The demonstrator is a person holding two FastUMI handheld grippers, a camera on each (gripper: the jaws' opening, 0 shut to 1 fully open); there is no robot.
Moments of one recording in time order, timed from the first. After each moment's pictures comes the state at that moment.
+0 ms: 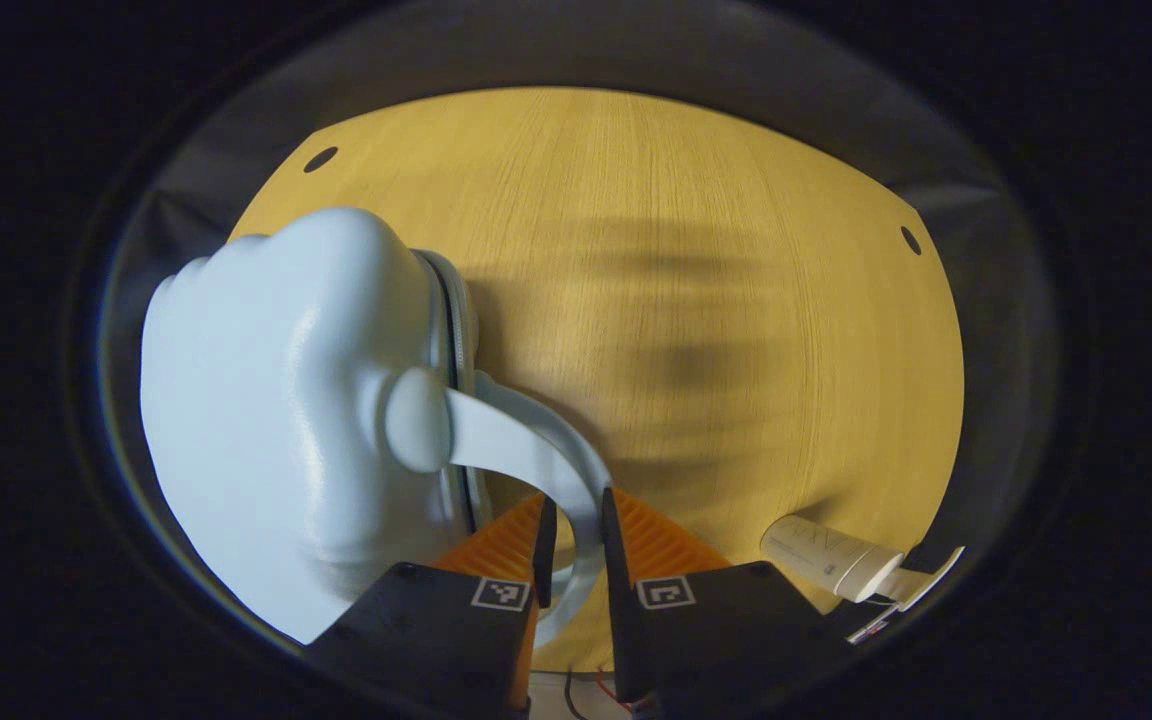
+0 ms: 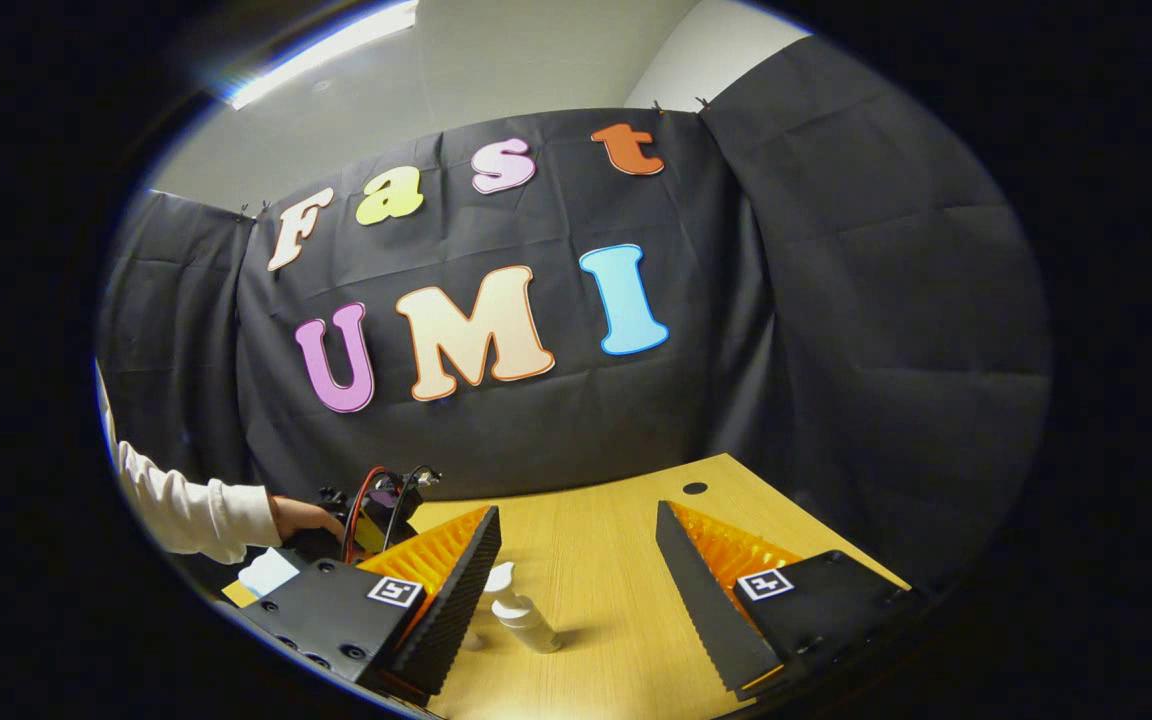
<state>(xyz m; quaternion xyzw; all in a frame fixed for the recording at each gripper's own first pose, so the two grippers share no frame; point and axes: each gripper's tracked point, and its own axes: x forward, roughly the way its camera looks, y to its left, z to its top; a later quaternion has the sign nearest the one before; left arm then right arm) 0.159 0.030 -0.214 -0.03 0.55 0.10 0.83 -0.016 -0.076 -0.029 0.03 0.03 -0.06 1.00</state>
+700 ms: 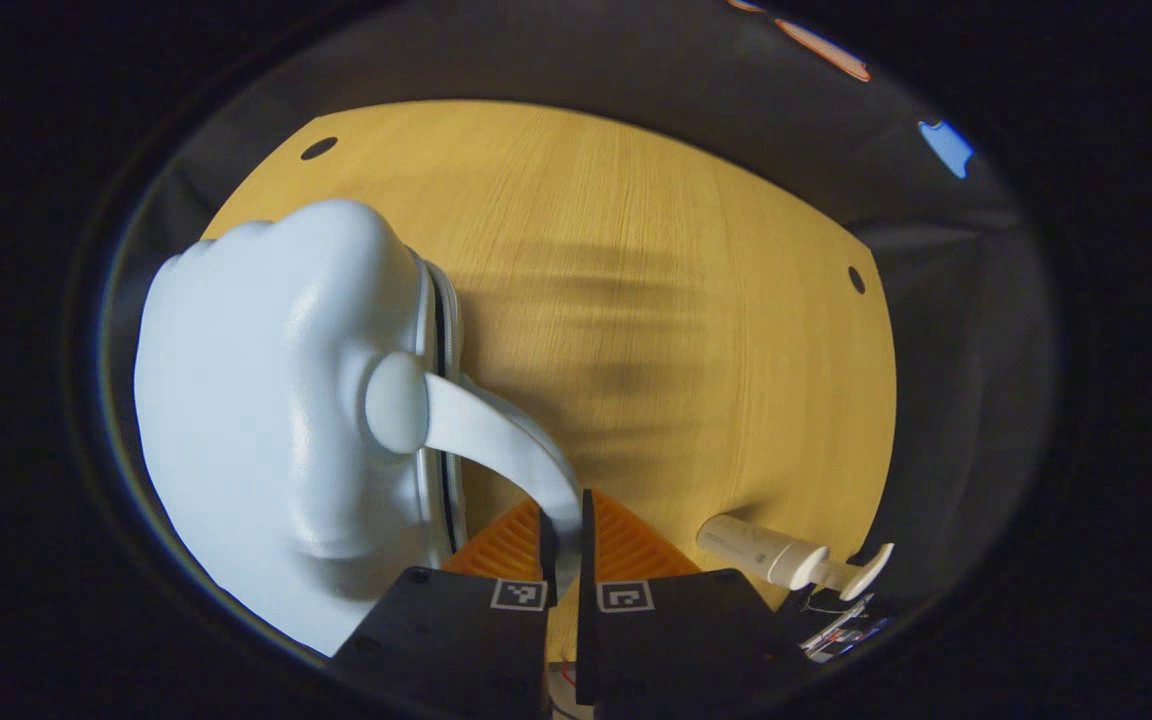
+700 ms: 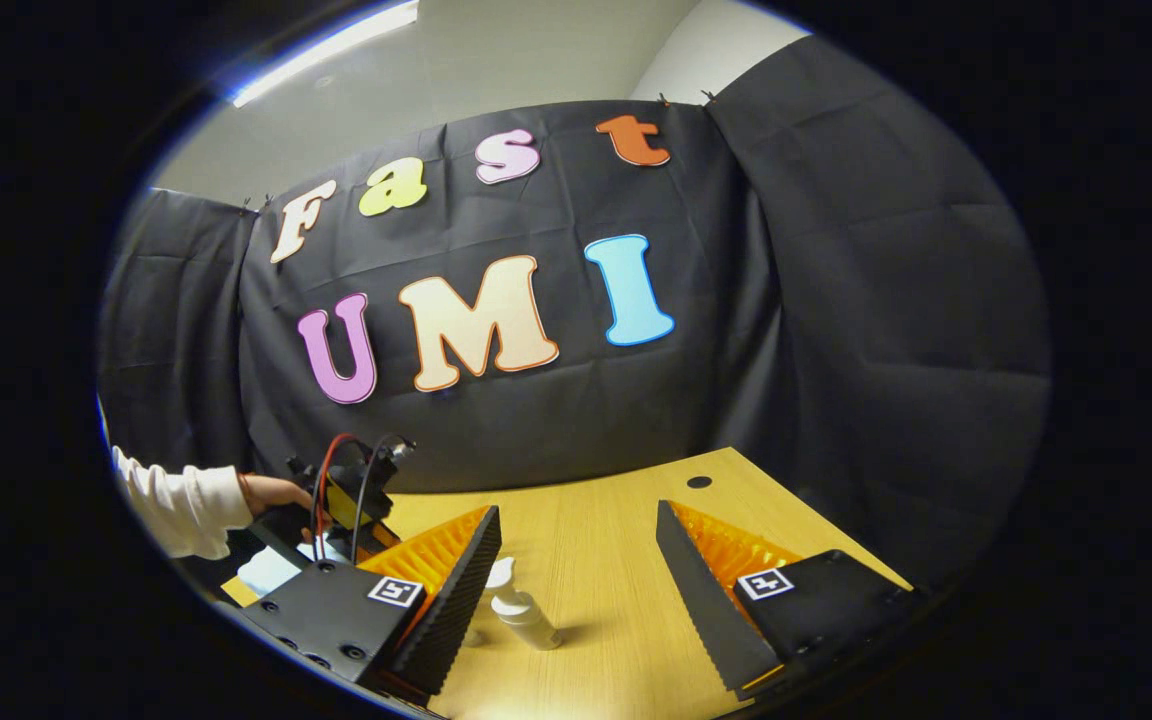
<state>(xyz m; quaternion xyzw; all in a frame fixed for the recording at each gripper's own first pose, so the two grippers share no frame) 0.157 0.005 -0.166 -0.11 0.50 0.03 0.86 -0.004 -0.066 -0.040 0.03 0.05 -0.04 1.00</state>
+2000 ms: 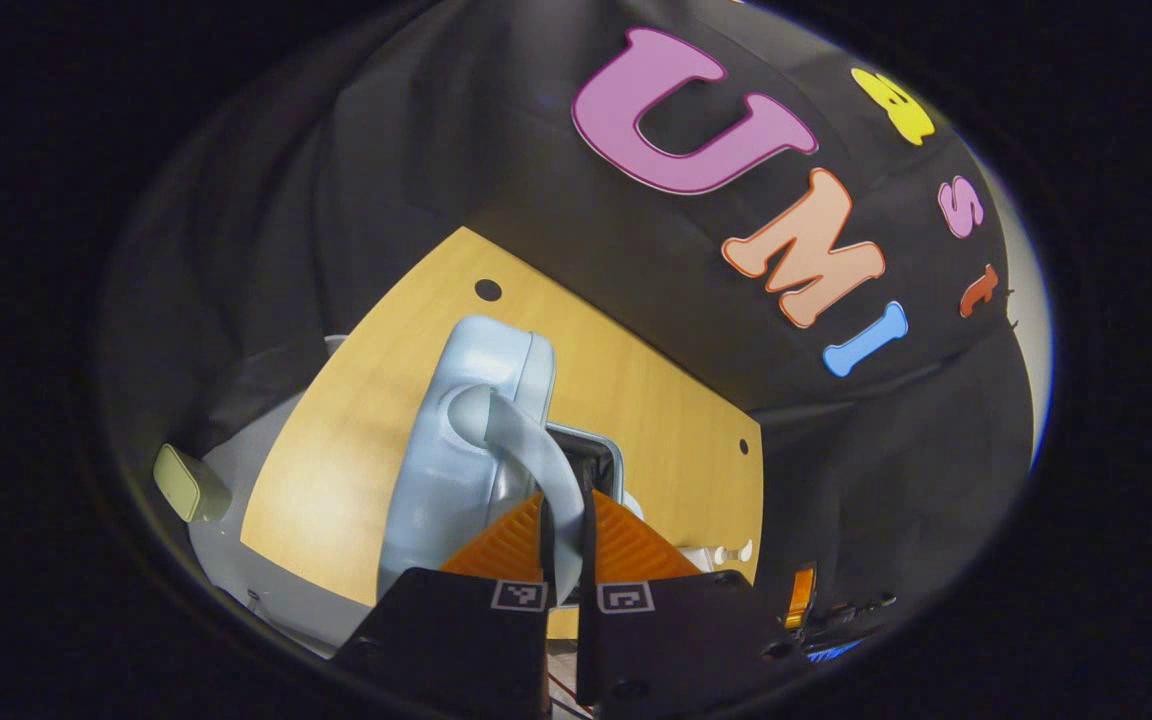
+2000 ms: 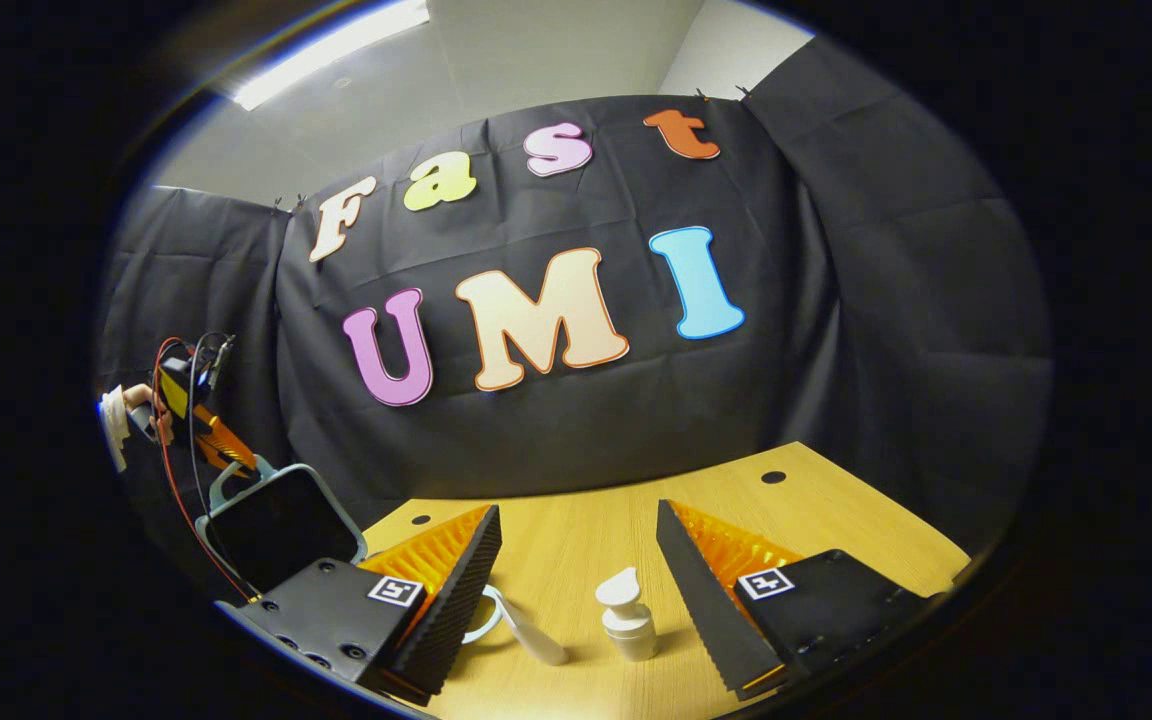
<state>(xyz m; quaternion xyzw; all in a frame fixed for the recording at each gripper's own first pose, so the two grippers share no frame) 0.013 0.262 0.067 -0.25 0.28 0.00 0.92 0.026 0.037 -0.052 0.04 0.04 0.00 1.00</state>
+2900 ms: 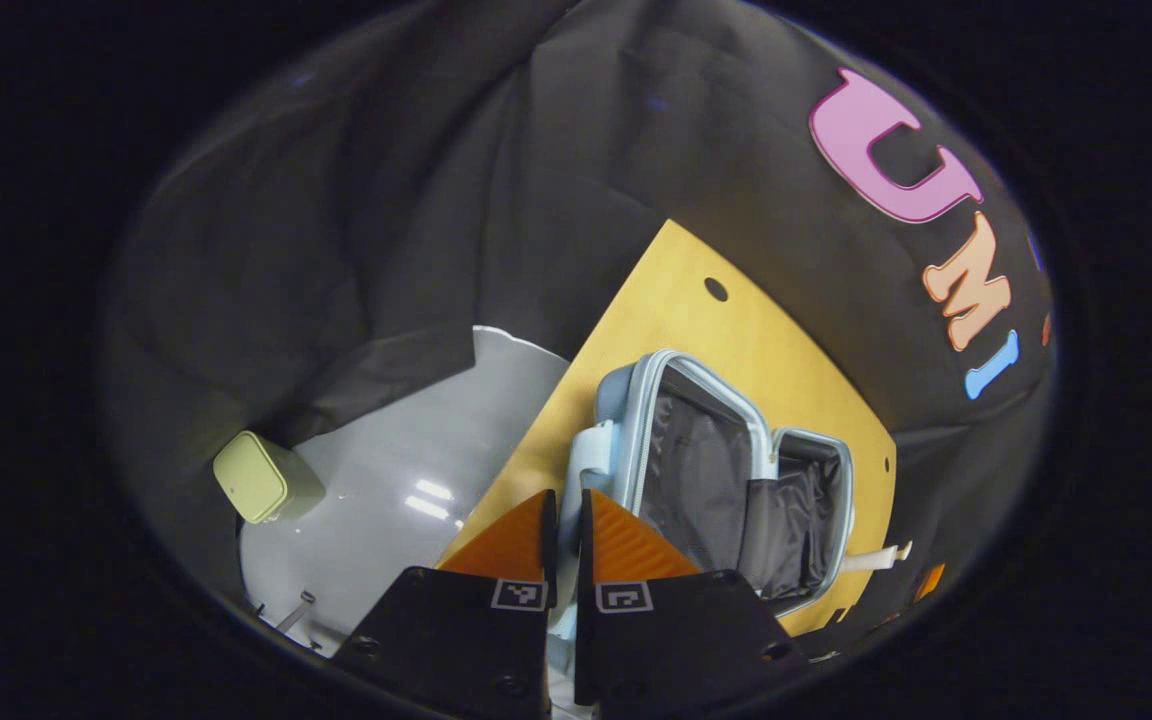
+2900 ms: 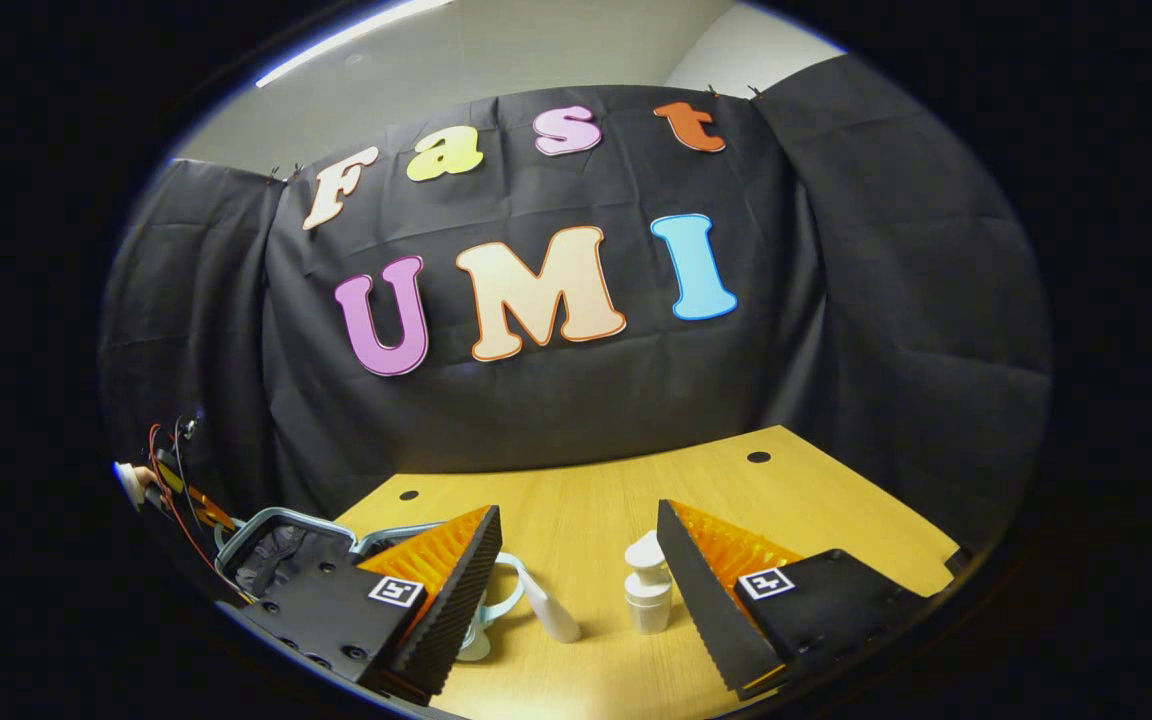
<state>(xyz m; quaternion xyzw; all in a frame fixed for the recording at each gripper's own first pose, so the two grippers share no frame) -0.022 0.491 -0.106 -0.24 0.32 0.14 0.91 0.006 0.067 -0.071 0.00 0.07 -0.04 1.00</state>
